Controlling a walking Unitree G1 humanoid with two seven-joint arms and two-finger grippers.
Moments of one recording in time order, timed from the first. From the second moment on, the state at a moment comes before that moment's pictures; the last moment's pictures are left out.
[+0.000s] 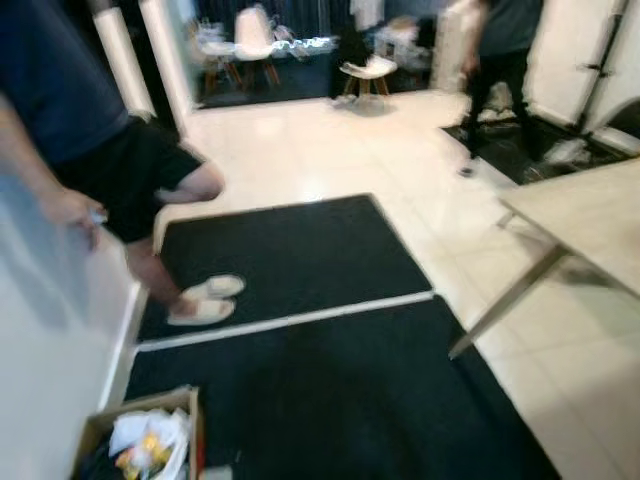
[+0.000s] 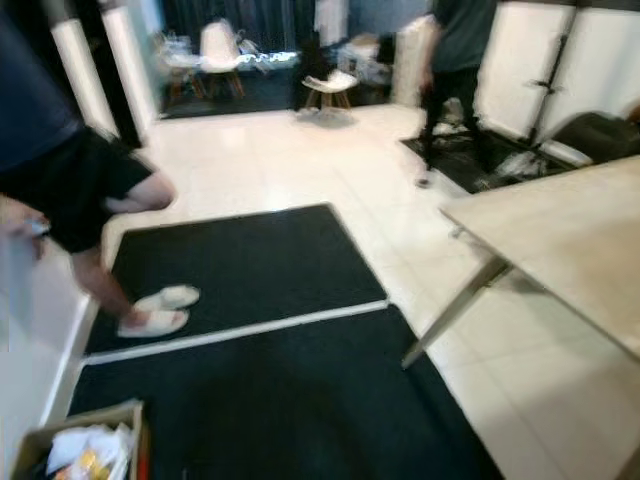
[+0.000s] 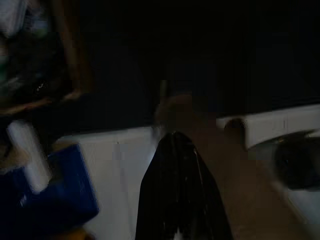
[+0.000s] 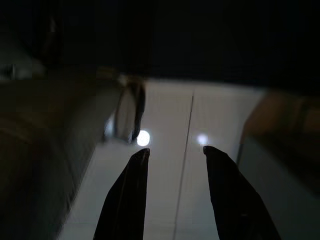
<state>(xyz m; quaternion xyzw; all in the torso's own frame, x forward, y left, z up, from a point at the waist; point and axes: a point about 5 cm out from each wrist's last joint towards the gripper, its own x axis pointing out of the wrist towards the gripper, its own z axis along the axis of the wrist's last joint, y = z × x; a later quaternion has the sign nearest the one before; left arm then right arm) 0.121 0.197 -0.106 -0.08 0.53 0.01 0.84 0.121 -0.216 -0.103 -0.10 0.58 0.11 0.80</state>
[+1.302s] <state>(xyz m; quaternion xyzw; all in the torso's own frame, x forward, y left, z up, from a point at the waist) 0.124 0.199 -0.105 -0.08 0.53 0.01 0.84 0.121 -0.213 -0.104 -0.10 0.58 0.12 0.80</state>
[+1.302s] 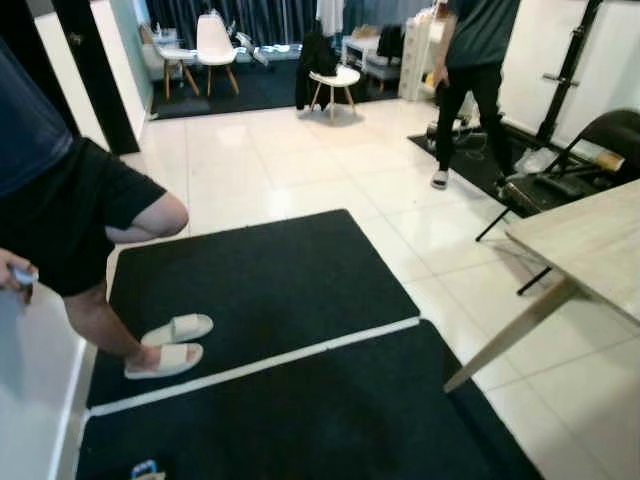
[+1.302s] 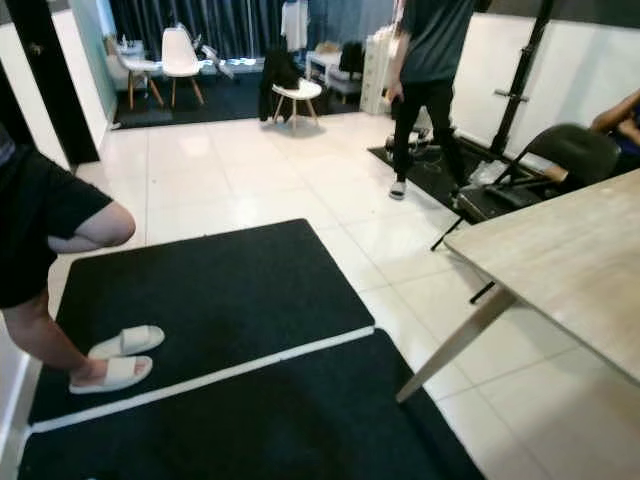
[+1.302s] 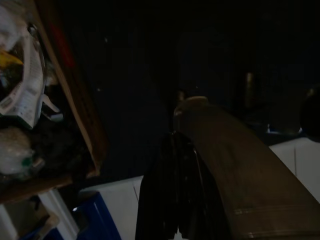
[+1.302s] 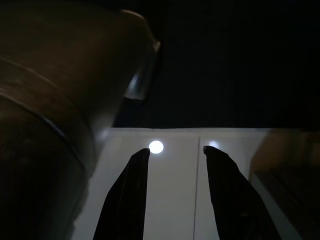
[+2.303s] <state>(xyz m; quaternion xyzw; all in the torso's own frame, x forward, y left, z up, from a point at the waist) 0.129 0.200 -0.103 -0.08 0.53 0.01 0.85 0.122 -0.213 -0.104 -0.11 0.58 0.11 0.80</state>
